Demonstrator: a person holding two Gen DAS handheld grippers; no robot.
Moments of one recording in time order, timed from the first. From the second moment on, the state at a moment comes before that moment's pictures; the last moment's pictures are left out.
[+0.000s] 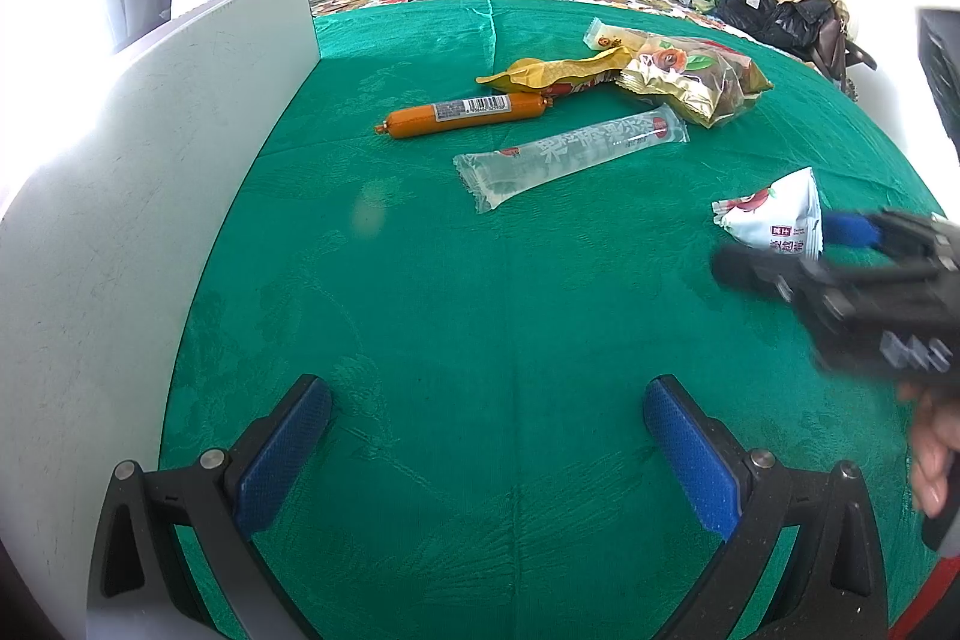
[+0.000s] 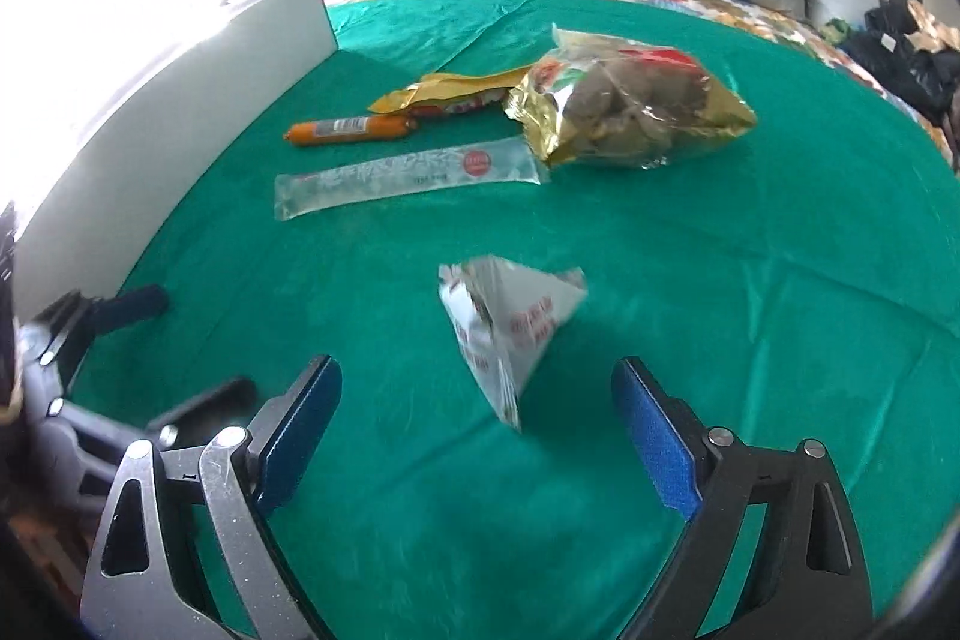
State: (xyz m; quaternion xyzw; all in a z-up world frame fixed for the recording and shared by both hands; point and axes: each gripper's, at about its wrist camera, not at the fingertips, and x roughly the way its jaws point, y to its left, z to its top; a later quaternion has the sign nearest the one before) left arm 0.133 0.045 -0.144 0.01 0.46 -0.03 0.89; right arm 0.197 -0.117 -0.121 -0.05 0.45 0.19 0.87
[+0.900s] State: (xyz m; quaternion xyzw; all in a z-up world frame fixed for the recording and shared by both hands) left arm 0.132 0.045 -0.146 0.01 0.46 -0.03 0.89; right arm 0.189 -0.251 -0.120 -0.05 0.43 0.10 0.89
